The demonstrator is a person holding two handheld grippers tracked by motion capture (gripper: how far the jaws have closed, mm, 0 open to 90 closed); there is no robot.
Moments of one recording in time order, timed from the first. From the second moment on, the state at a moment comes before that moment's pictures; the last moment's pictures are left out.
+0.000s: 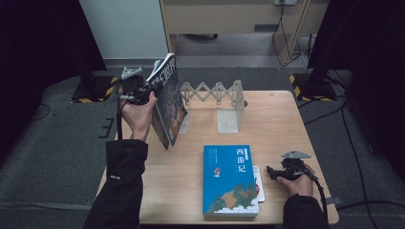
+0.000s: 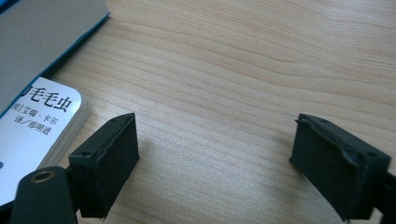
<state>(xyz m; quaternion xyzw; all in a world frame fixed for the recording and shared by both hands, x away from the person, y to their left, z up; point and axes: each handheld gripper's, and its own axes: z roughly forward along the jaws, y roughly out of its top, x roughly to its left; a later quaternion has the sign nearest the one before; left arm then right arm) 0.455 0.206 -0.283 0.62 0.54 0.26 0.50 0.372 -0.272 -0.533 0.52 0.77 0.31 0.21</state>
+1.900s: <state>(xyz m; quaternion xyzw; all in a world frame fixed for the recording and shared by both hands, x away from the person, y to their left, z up) 0.479 0.182 -0.339 0.66 0.55 0.30 0.41 0.372 -0.269 -0.539 0.51 0.77 0.32 0.21</state>
